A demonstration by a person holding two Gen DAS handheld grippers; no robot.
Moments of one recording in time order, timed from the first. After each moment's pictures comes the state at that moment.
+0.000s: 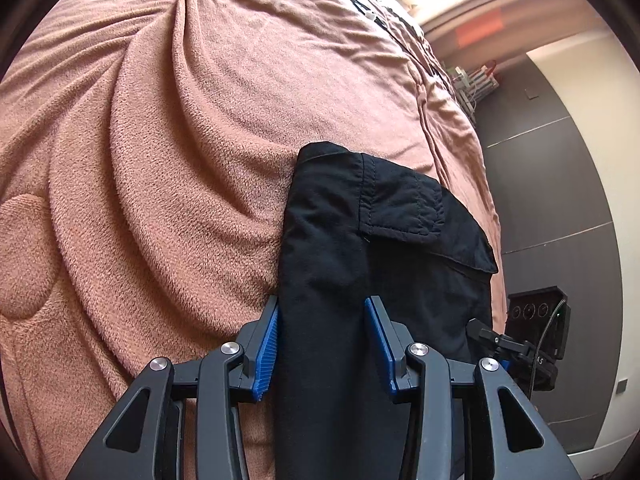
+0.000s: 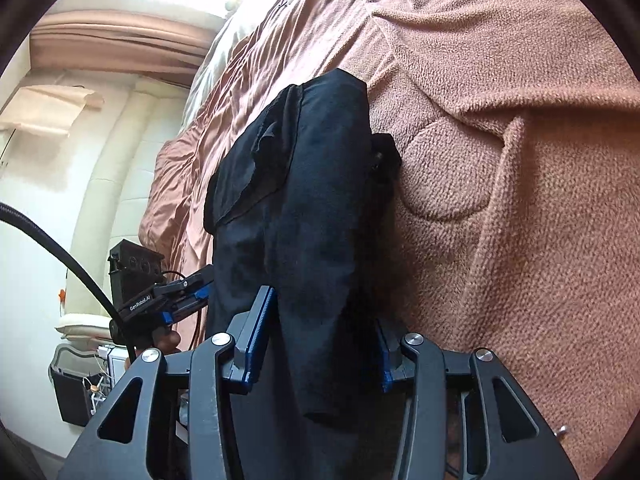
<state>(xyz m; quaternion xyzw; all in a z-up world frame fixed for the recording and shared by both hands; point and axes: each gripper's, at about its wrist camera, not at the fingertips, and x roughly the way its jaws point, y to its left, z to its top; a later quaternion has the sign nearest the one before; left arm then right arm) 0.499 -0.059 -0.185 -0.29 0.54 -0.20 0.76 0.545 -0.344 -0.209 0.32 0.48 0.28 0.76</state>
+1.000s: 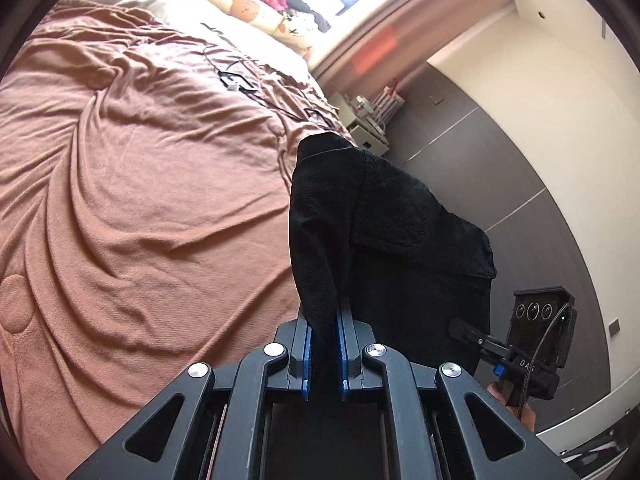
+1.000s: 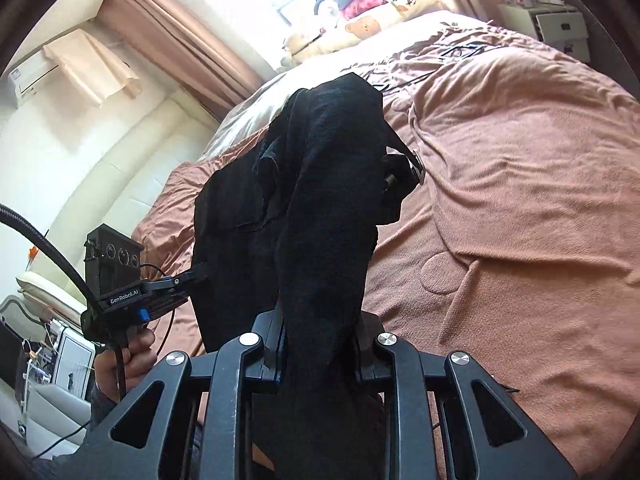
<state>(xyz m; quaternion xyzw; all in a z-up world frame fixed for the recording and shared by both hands) 0.439 -0.118 -0.046 -0.25 0.41 -0.31 0.82 0.399 -0.345 -0.077 0.21 0.34 0.25 0.88</state>
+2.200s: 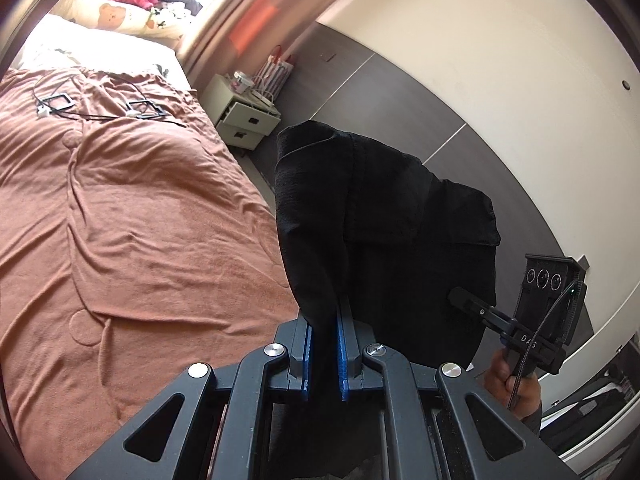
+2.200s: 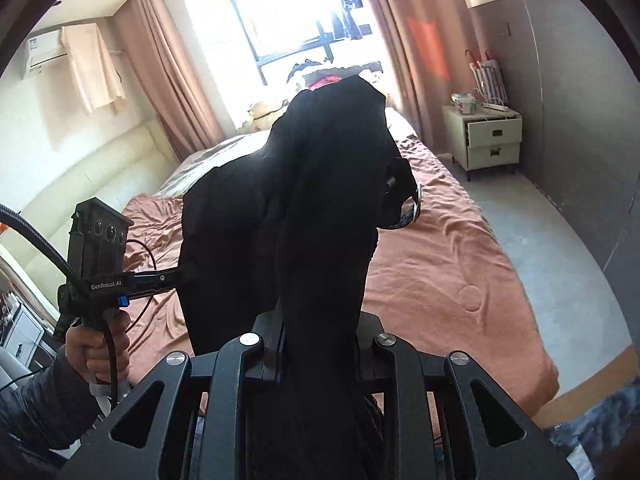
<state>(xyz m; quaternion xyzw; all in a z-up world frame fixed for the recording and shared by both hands) 0.401 -0.402 0.046 -0.20 0.39 -0.44 0.79 0.222 -0.491 0.041 0.09 0.27 0.13 0.95</state>
